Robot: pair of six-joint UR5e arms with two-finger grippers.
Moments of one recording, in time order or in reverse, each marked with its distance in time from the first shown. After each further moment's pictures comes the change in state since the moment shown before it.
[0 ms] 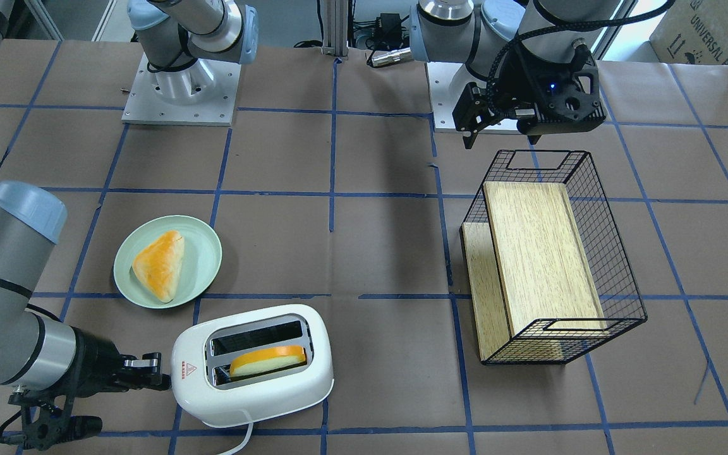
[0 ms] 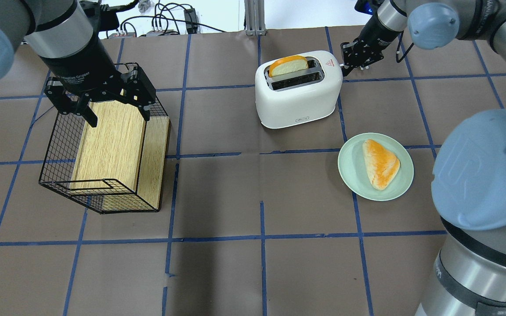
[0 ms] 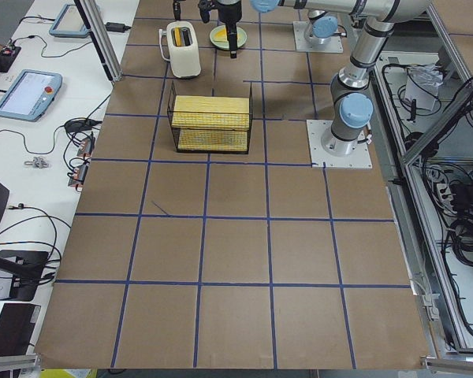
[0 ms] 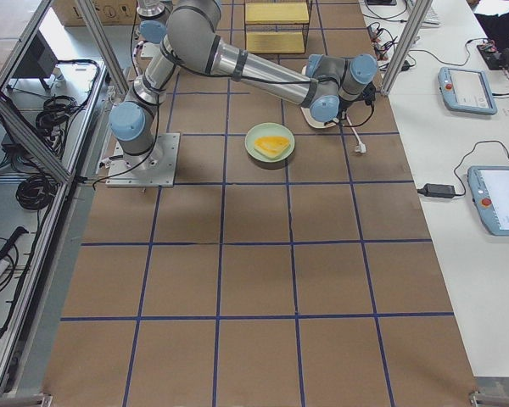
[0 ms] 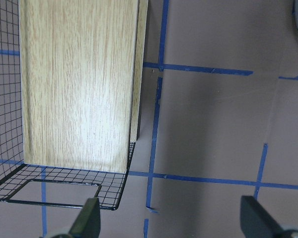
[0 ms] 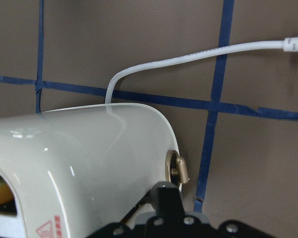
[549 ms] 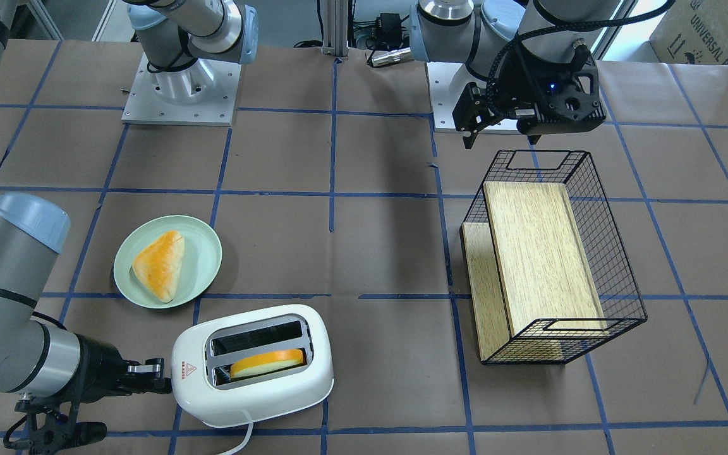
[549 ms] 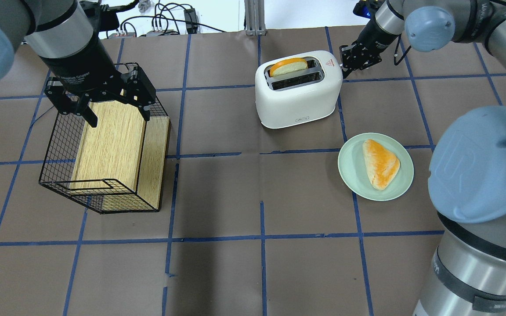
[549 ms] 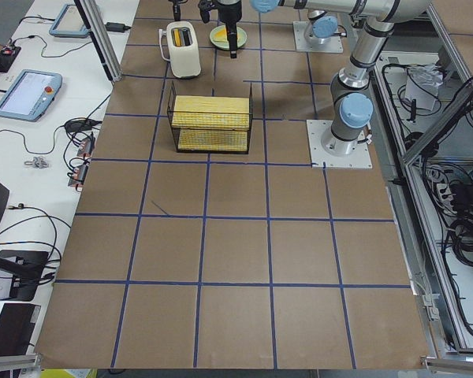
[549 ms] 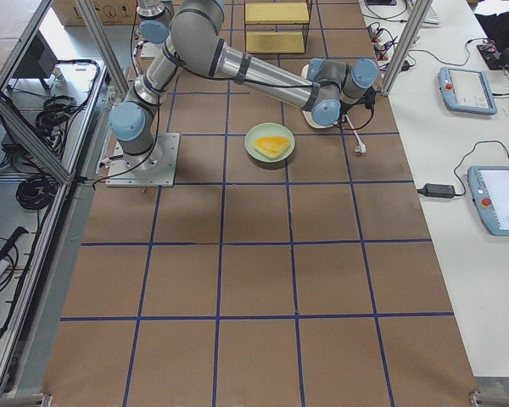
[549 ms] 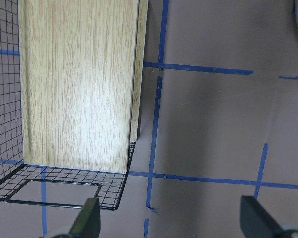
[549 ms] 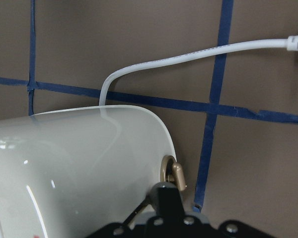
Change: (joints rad) left arm 0.000 0.000 0.000 0.000 0.000 0.000; right arm 0.001 0.023 -0.010 -0.003 0.001 0.000
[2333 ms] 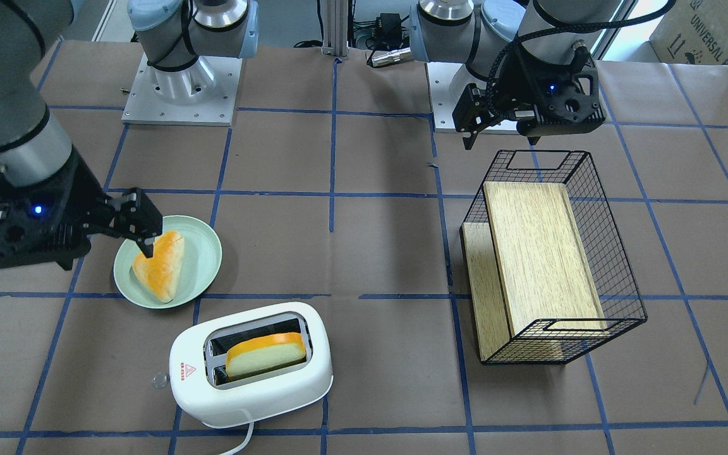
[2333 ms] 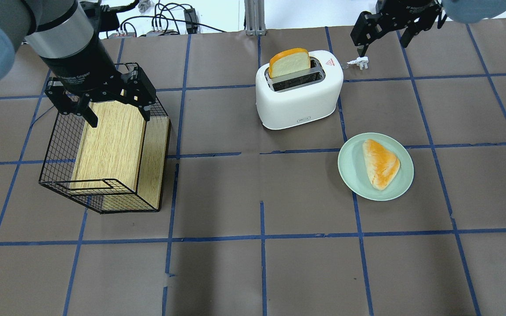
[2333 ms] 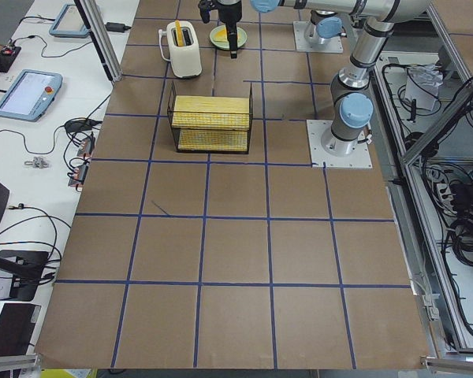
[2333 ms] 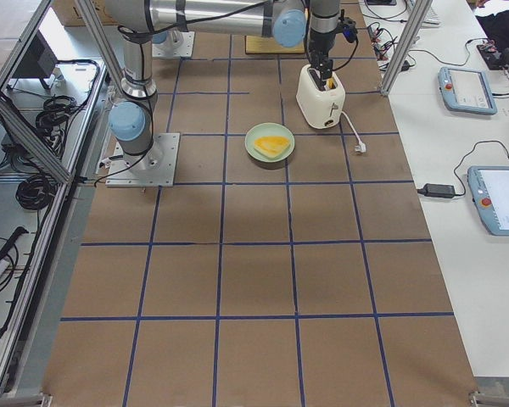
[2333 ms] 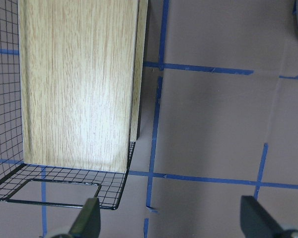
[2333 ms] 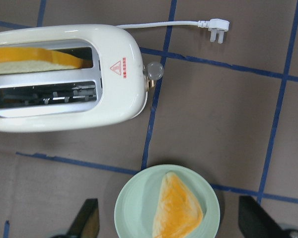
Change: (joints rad) left arm 0.000 0.000 0.000 -0.001 0.000 0.000; right arm 0.104 -0.470 0.148 0.139 -0.360 0.050
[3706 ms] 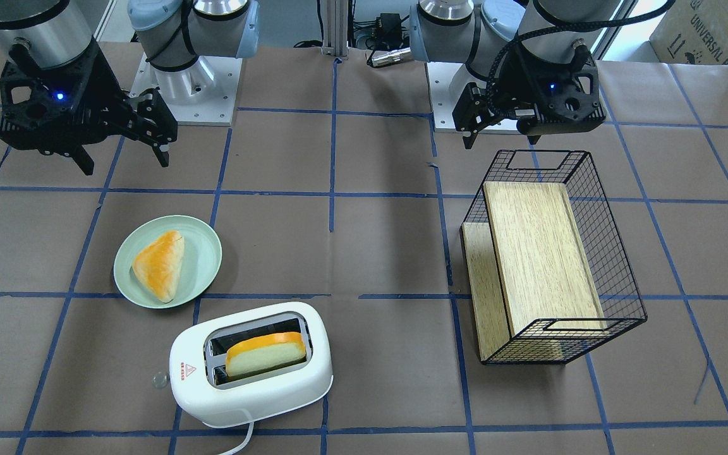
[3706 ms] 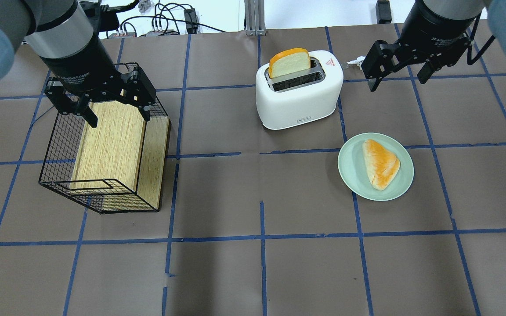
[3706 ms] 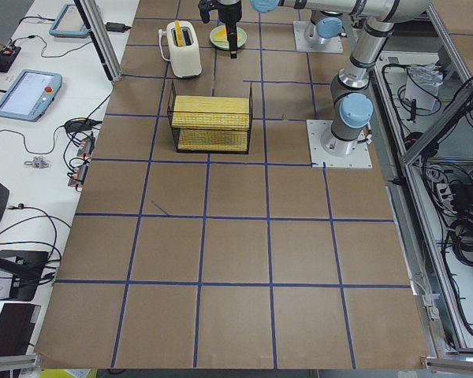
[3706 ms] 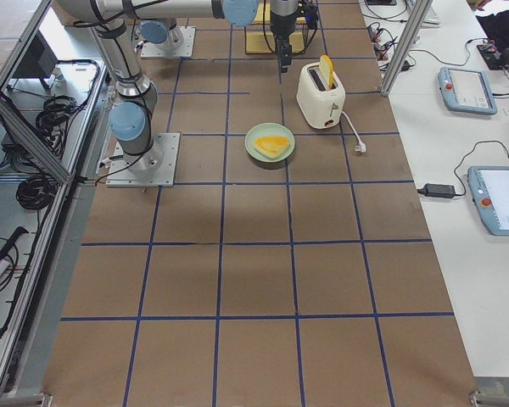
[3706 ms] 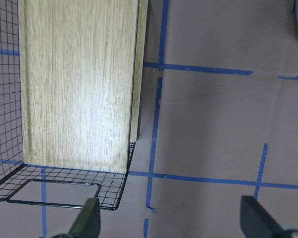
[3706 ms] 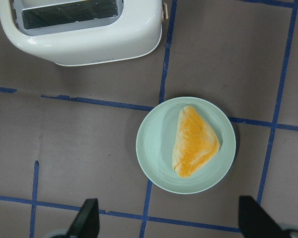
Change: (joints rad) left arm 0.000 0.000 0.000 0.000 0.000 0.000; right arm -0.001 -0.187 0.128 0.124 0.010 0.042
